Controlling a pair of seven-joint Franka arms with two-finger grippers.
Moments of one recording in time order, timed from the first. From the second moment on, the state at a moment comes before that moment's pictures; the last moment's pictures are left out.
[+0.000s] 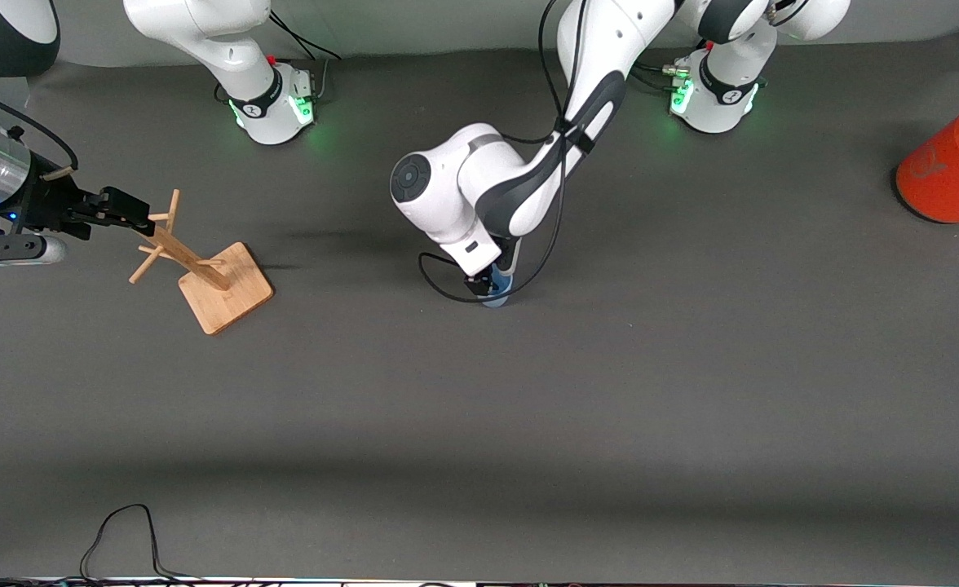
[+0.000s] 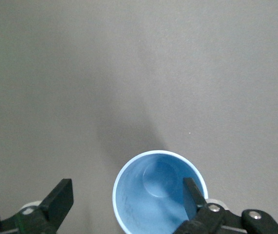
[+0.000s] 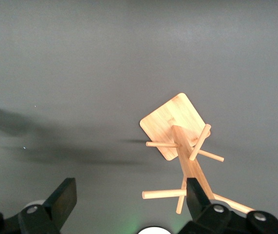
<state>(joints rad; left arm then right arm) -0.89 0.75 -0.03 -1.28 0.20 1.76 -2.31 0.11 -0.04 -0.06 -1.69 0.02 1.55 0.05</state>
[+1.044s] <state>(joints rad) -0.42 0.39 -0.02 -1.27 0.13 1.45 -1.39 0.11 -0.04 -0.06 -1.69 0.02 1.53 0.05</state>
